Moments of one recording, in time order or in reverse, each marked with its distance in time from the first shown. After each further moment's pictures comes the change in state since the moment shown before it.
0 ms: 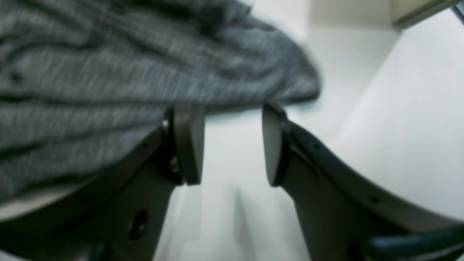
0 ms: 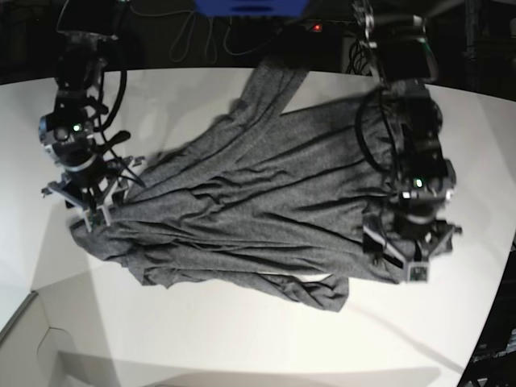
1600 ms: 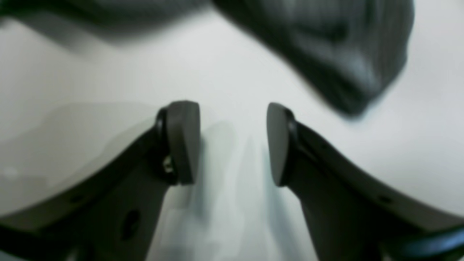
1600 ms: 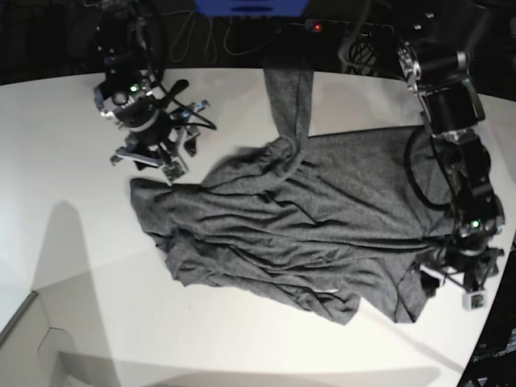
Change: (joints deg) left arm -12.0 -12.2 -6.2 -17.4 -10.6 0.2 -5.4; right arm -8.4 -3.0 -17.3 0.6 -0.4 -0.2 0.5
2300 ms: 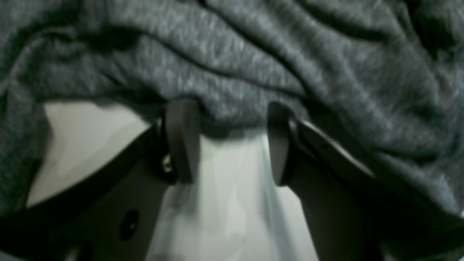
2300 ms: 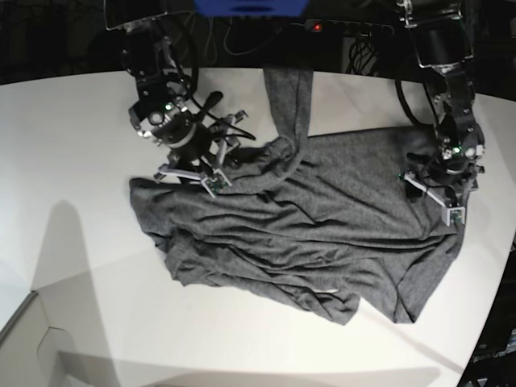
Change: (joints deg) left arm 16.6 0.5 -0.1 -2.3 -1.1 0.0 1.2; right arm 6.9 -2.0 -6.8 -10.7 0.1 0.0 6.1
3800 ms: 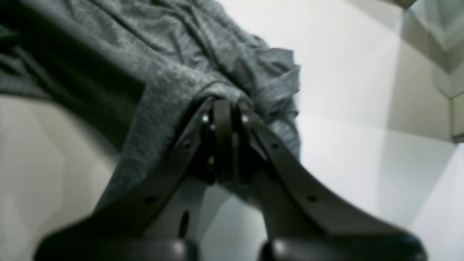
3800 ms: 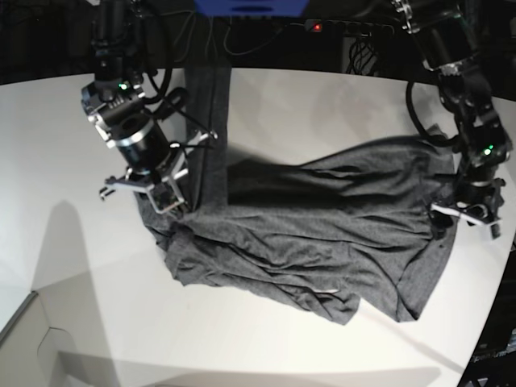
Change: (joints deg) left arm 0.9 1.1 -8.6 13.6 -14.2 0.5 0.4; right arm -5.6 0.2 8.4 23.4 -0.5 0.8 2.9
